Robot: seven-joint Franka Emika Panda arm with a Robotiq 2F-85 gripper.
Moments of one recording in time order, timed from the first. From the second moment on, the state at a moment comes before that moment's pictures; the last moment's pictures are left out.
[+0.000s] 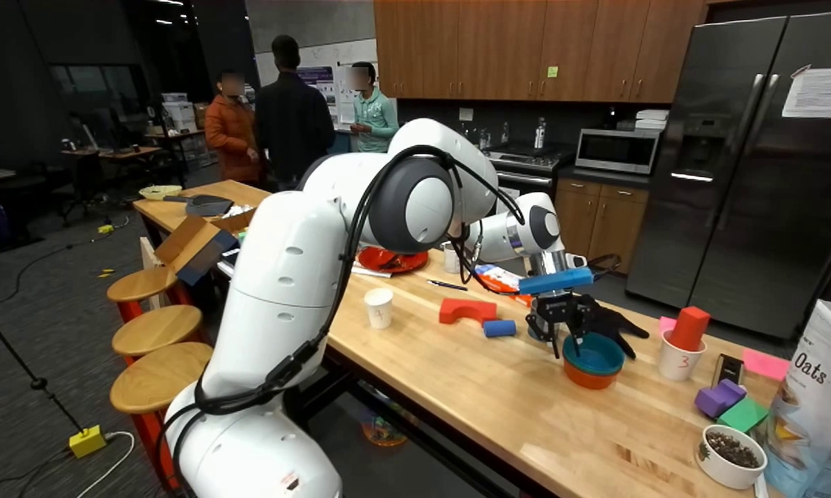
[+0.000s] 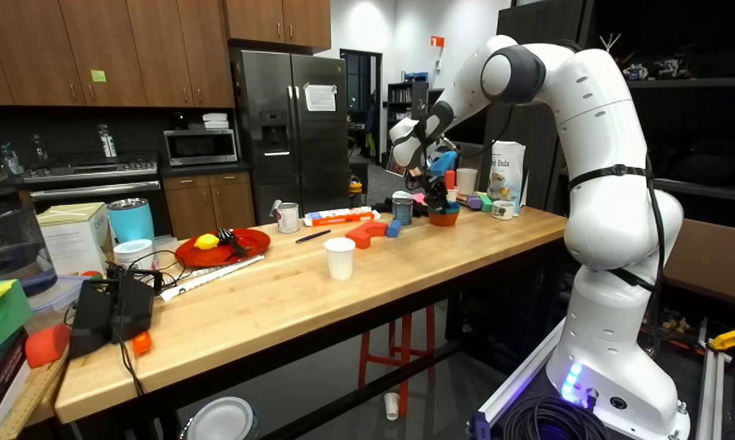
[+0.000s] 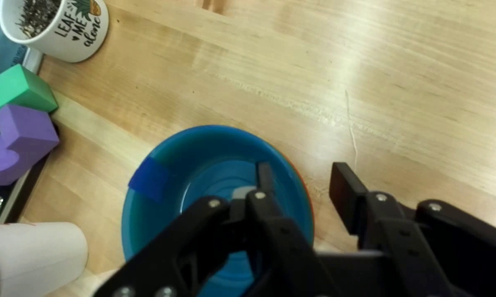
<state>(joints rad) -0.16 0.45 -0.14 -1.71 -0.47 1.90 -0.27</state>
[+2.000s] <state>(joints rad) -0.18 0.51 -0.12 -1.68 -0.31 2.03 -0.40</state>
